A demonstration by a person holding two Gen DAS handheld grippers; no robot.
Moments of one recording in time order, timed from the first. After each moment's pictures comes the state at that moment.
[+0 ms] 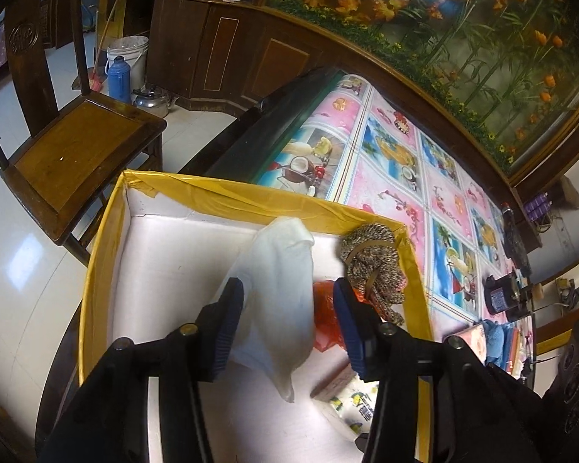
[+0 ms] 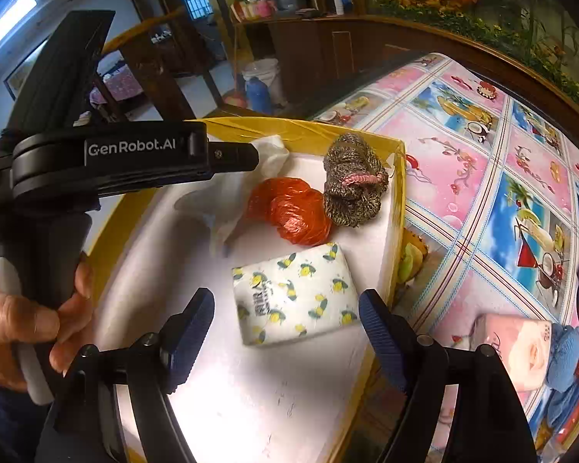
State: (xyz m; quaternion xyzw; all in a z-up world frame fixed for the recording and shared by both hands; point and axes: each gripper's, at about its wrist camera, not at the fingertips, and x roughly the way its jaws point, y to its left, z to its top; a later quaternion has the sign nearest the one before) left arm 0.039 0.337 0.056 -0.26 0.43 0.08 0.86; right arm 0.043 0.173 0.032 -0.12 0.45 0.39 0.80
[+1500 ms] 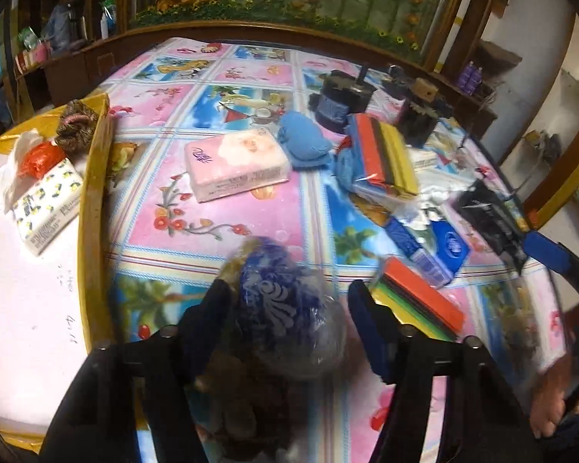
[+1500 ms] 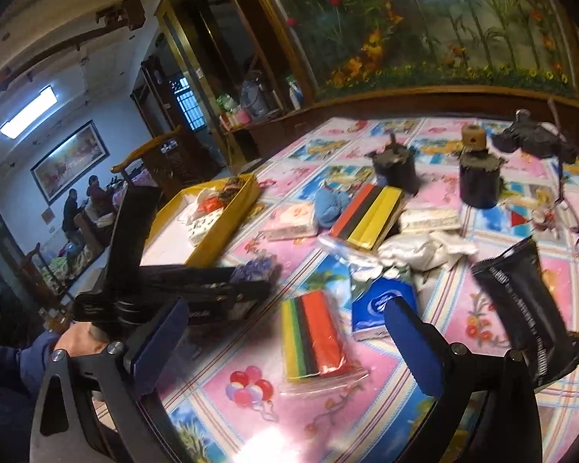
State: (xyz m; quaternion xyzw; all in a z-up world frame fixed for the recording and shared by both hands) left arm -0.027 0.030 0.023 -0.07 0.45 -0.03 0.89; right arm -0.050 -0.185 0.042 0.04 0.32 0.41 0.86
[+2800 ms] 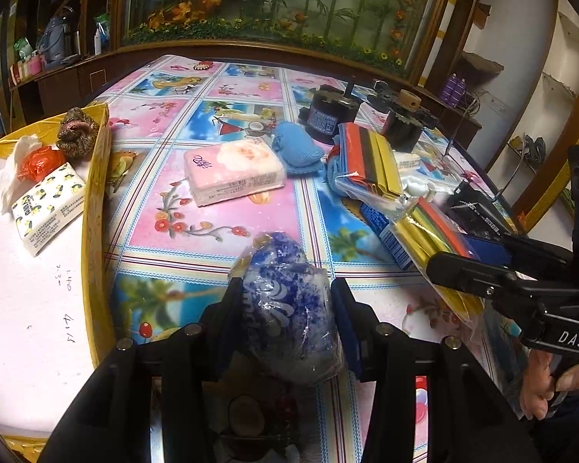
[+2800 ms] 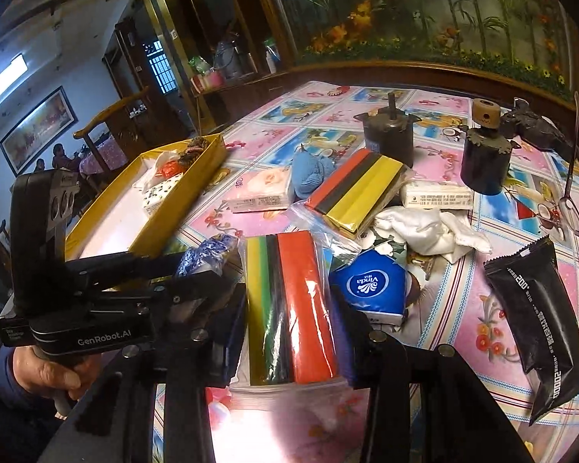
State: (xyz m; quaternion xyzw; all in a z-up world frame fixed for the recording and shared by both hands) left arm -0.044 0.033 0.023 -0.08 0.41 -0.06 0.91; right arm -0.016 -0.141 0.019 -0.02 0.37 0.35 0.86
